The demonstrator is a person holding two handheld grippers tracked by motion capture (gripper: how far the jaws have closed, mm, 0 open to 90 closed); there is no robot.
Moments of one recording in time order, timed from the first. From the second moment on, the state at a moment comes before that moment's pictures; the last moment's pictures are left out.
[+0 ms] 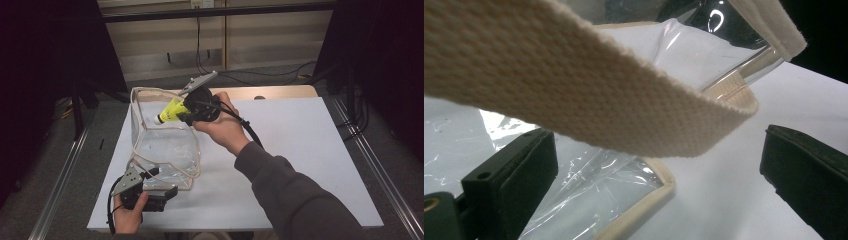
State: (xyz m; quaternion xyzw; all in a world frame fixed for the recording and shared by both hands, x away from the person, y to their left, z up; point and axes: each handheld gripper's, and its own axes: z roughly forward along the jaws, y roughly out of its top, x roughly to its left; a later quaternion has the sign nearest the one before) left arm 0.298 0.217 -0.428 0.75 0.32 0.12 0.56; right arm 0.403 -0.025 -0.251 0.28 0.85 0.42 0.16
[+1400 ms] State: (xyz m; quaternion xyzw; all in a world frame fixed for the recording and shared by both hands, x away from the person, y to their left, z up) left arm 0.298 0.218 -0.428 0.75 0.32 0.12 0.56; right arm 0.410 0.013 -0.272 0.27 0.86 0.40 0.15
